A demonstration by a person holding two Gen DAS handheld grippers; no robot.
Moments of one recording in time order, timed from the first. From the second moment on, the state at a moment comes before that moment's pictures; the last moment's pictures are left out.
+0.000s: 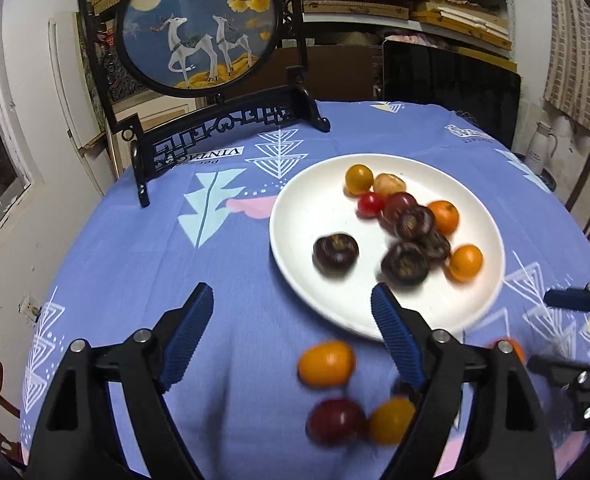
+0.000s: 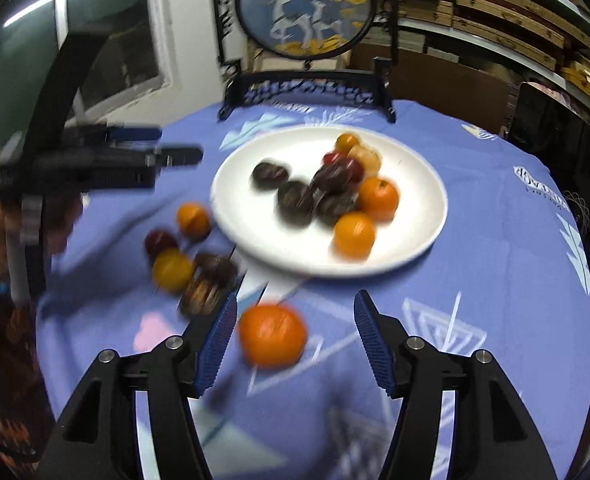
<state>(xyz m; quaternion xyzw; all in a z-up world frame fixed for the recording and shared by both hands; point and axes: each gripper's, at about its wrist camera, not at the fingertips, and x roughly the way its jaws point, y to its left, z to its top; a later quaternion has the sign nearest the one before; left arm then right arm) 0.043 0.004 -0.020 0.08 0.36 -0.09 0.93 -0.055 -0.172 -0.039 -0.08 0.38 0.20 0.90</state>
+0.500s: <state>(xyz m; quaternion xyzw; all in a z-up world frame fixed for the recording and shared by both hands) 0.003 0.058 -0.028 0.06 0.38 -0.06 0.92 -0.049 -0.158 -0.080 -0.08 0.42 0.19 0.88</state>
